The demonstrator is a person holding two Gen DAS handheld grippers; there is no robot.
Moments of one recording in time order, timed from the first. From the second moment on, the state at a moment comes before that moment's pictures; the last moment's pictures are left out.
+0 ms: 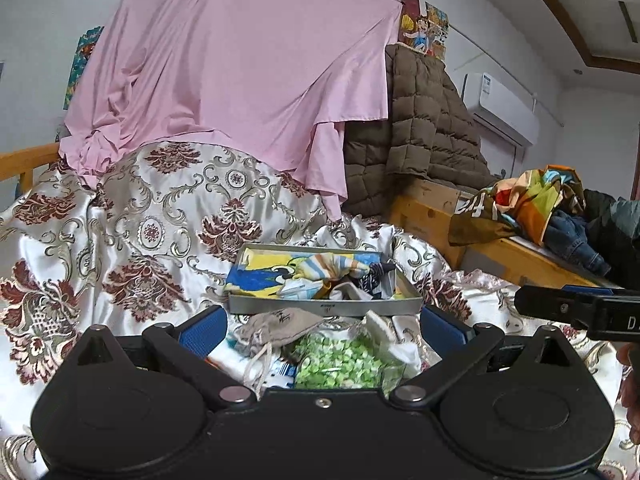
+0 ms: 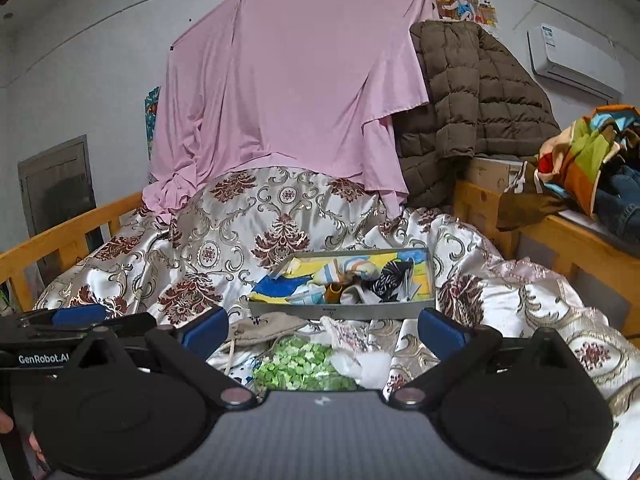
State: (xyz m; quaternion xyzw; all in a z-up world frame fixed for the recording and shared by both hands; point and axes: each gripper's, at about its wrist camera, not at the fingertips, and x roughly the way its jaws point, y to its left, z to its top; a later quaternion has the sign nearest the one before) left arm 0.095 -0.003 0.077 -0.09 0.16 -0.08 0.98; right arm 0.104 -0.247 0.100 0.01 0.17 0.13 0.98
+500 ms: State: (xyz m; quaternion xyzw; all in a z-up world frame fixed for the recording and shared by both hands) left arm 0.094 0.017 0.046 -0.09 0.19 -0.06 0.98; right arm 0.111 -0.236 0.070 0.03 0.20 0.13 0.97
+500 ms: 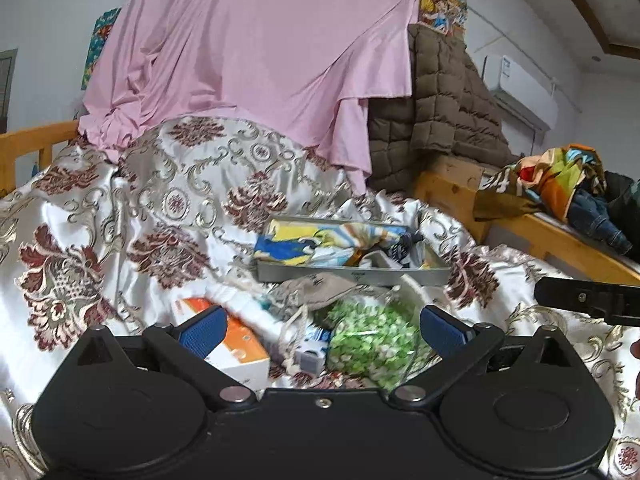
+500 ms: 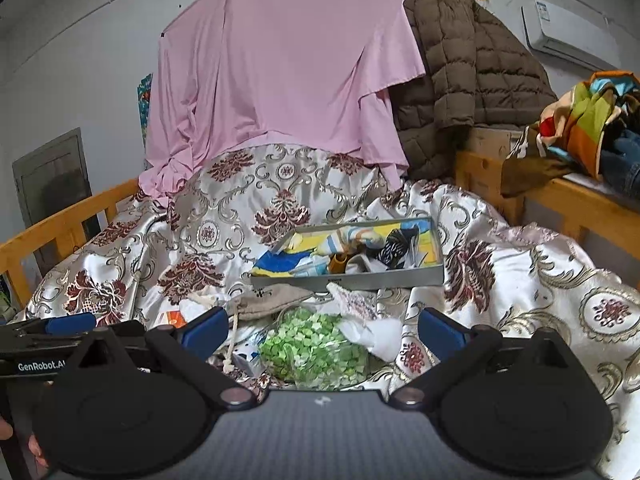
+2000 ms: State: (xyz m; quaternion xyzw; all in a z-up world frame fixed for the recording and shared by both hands) left arm 0.258 0.114 -0.023 -0.16 0.27 -0.10 0.95; right arm 0.257 -0.118 0.011 -0.20 0.26 0.24 0.91
